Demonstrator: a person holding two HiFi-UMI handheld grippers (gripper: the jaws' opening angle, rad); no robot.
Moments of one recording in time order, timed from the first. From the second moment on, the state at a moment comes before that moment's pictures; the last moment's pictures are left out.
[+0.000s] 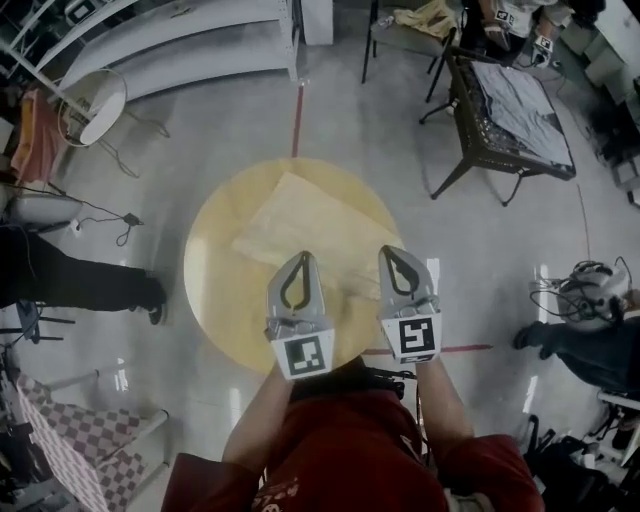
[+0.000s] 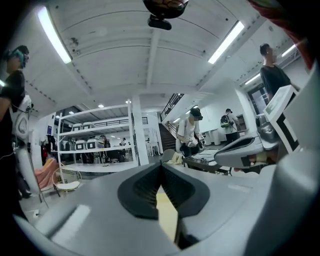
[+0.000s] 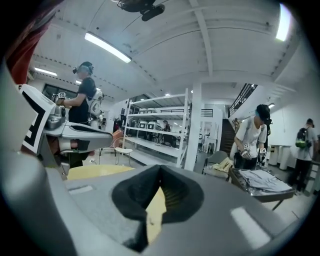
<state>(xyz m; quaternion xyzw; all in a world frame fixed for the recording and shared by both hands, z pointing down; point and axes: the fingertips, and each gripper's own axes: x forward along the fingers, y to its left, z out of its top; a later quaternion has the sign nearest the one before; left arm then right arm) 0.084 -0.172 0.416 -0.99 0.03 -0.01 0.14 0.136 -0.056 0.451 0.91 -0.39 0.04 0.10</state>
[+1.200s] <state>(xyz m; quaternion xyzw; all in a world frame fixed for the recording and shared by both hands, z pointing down) -0.016 -0.083 0.369 -0.94 0.31 0.01 0.15 0.092 -0.012 0.395 0.78 -0.61 -0.03 0.12</state>
